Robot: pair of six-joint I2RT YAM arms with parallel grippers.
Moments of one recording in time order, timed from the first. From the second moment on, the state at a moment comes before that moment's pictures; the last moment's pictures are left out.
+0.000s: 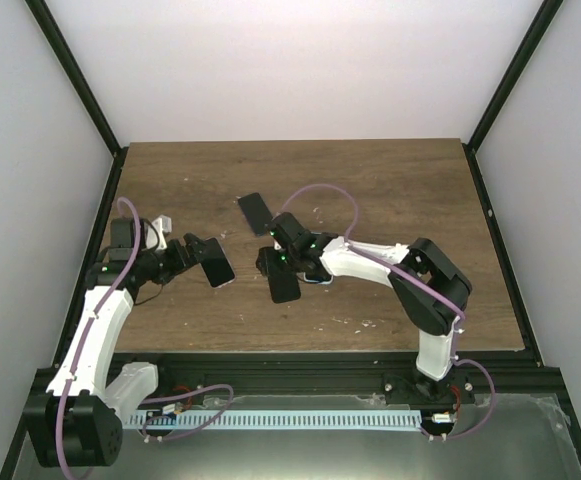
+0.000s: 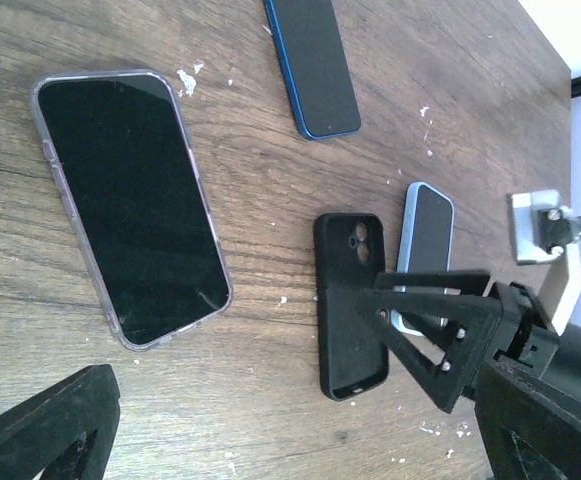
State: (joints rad) left arm 0.01 0.95 0.76 -0.69 0.52 -0.50; right arm 0.87 1.85 1.19 -0.23 -0.12 0.68
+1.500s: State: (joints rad) left arm 0.01 0.91 0.74 -0.68 0.53 -0.50; right arm 0.71 2.47 1.98 -0.34 0.02 0.10
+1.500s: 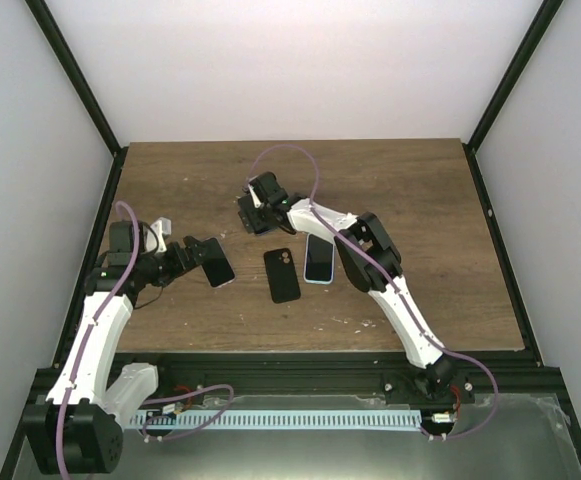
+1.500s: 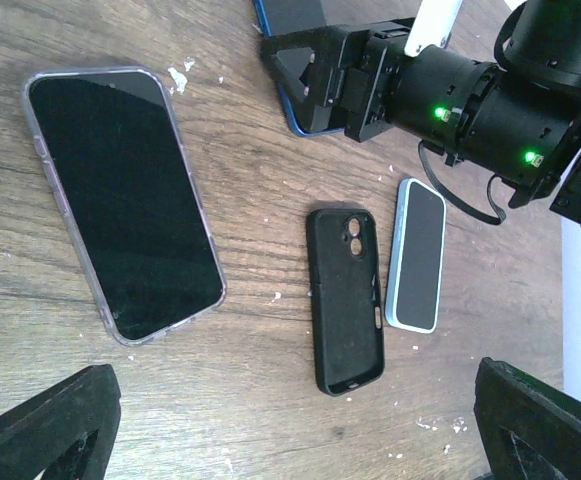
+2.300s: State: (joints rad) left arm 0.00 0.90 0.72 -0.68 0.55 -0.52; right arm 0.71 2.41 1.88 -0.36 0.08 0.08
